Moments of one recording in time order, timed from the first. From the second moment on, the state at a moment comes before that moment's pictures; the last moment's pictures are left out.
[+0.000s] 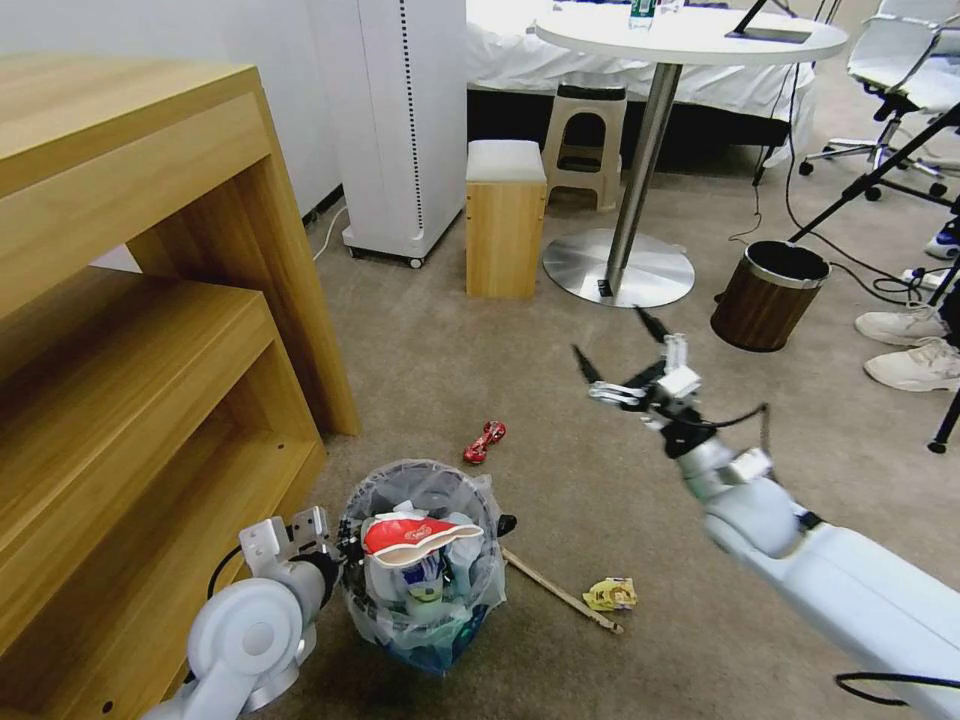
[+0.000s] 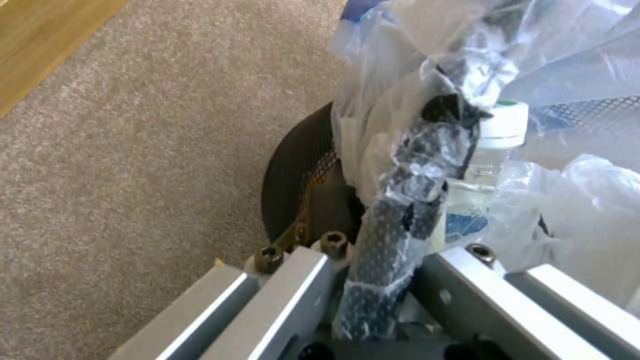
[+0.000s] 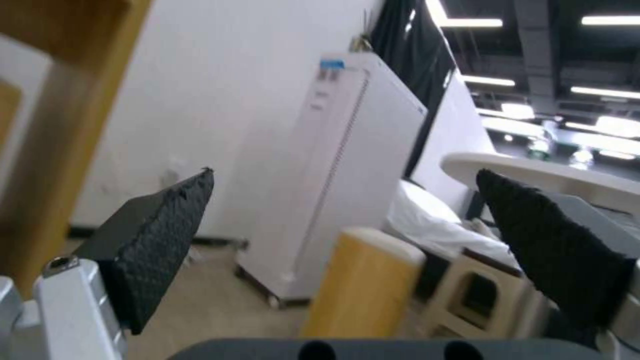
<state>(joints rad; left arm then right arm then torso) 1.39 -1.10 -0.38 -2.15 -1.24 0.62 -0.78 -0.87 0.62 -0.07 1.64 0.44 0.69 0.16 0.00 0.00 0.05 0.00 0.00</state>
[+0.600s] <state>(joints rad) 1.39 -1.12 -0.39 -2.15 -1.23 0.62 -0.77 -1.12 0.62 0.01 1.43 0.14 0.81 0.15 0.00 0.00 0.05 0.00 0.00</state>
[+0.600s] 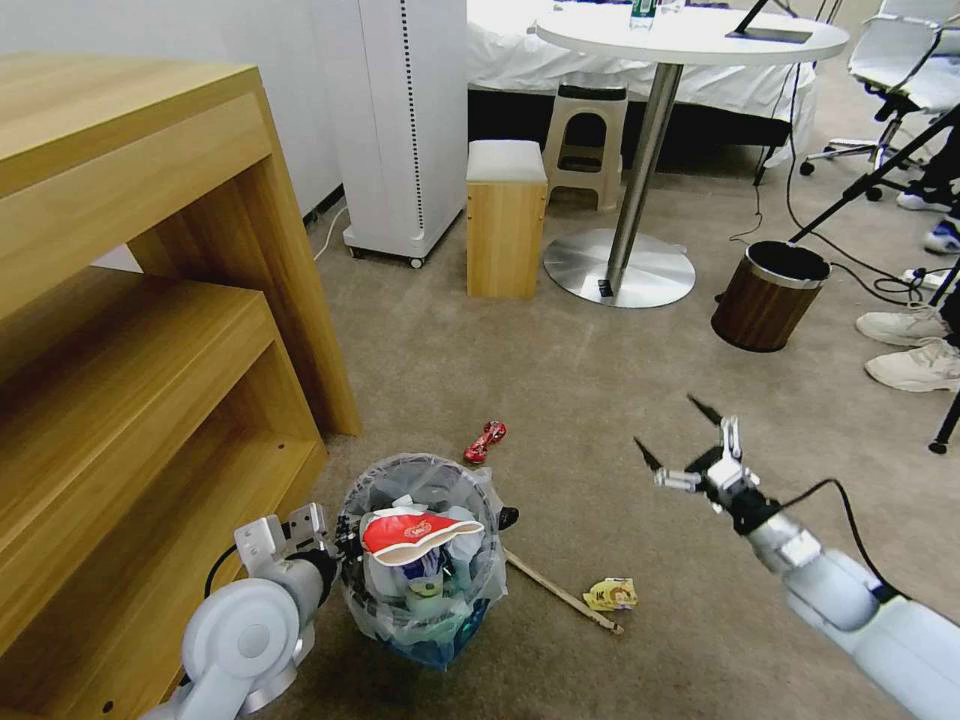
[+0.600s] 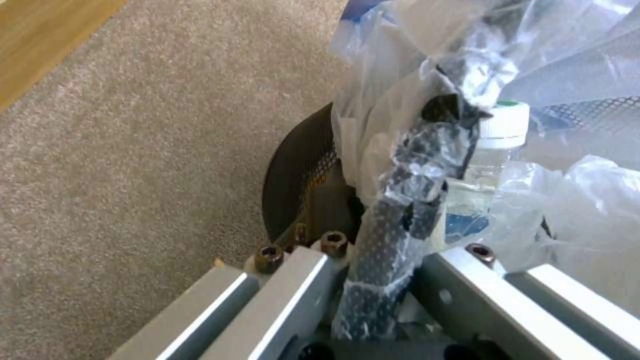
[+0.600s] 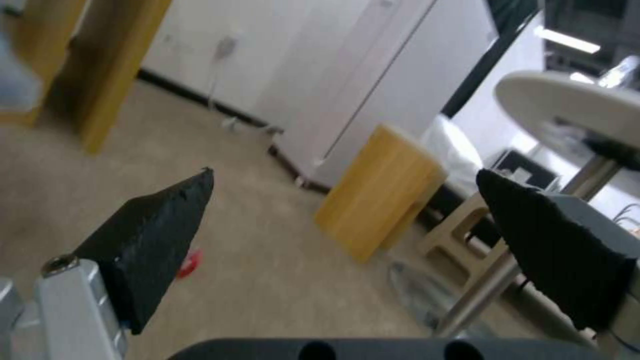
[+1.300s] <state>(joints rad) 1.39 -1.15 -0.38 -2.12 -1.19 0.61 -0.75 -1.24 0.62 -0.08 1.38 -0.28 0.81 0.27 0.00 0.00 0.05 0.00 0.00</state>
